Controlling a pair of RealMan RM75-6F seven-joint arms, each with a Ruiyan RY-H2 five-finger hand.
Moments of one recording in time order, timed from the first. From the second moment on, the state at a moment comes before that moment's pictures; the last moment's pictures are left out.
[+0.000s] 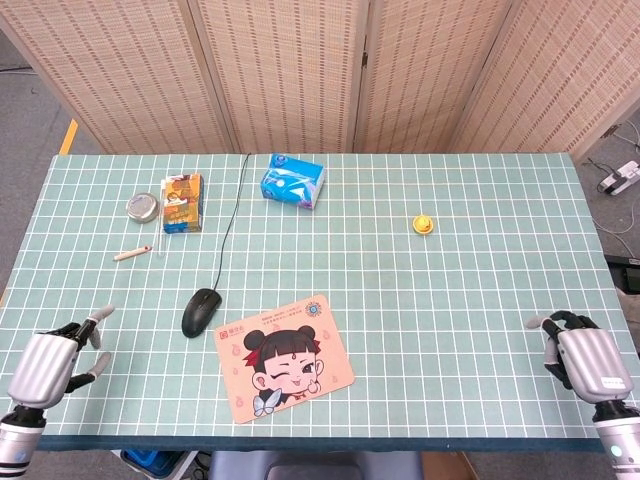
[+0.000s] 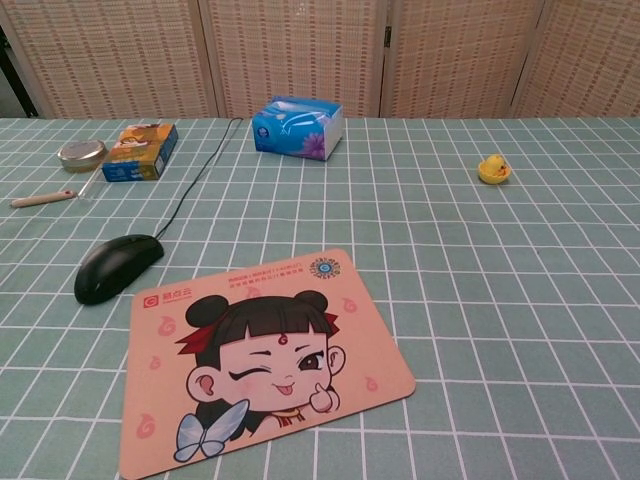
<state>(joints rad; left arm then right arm) -0.16 -1.15 -0.01 -1.55 1.68 1.50 0.02 0.09 -1.00 0.00 -1.73 -1.53 1.40 -0.08</state>
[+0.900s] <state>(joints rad) -0.32 -0.99 0.00 -1.73 1.44 1.10 0.27 0.03 -0.94 -0.01 -1.78 -1.61 1.54 -0.04</state>
